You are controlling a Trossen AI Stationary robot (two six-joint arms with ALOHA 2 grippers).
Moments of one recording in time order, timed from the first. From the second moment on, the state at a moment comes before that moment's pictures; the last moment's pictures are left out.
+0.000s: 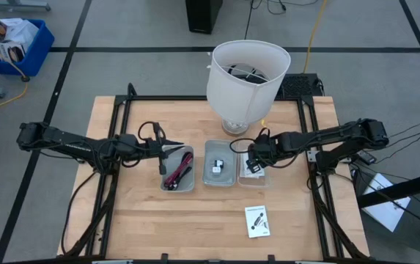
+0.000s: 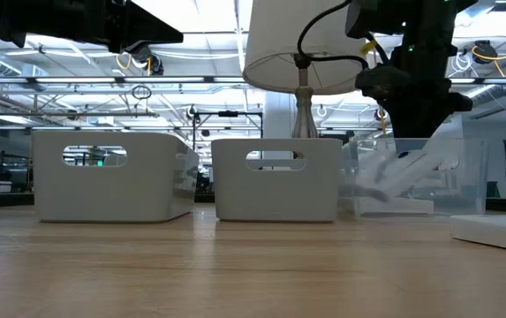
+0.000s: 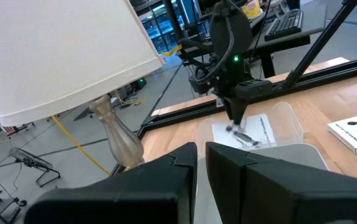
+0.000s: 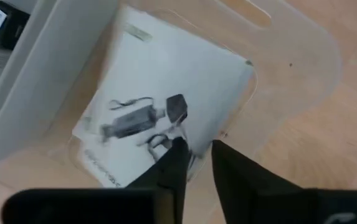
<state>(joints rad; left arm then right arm) -0.08 0.93 0.41 0.48 -0.25 0.34 0.04 1.41 0.95 -0.96 0.16 1.11</state>
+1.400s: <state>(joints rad) -0.08 0.93 0.41 0.46 -0.26 0.28 0.84 1.44 0.95 -0.65 0.25 1.74</state>
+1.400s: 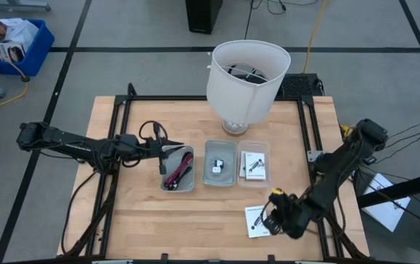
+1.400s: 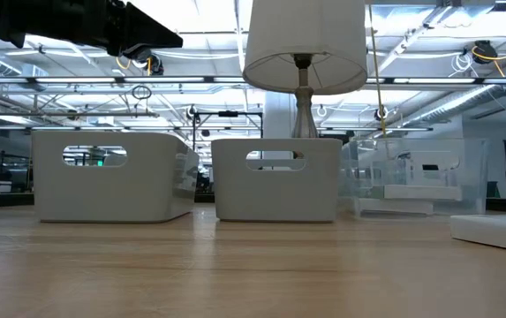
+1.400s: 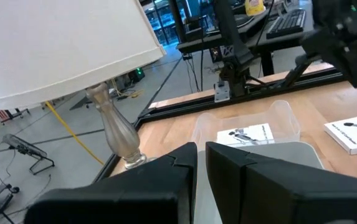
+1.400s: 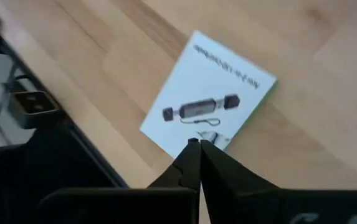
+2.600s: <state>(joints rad) -0.08 0.93 0.41 0.45 -0.26 0.29 0.84 1.75 0.95 -0.61 0.12 1.88</state>
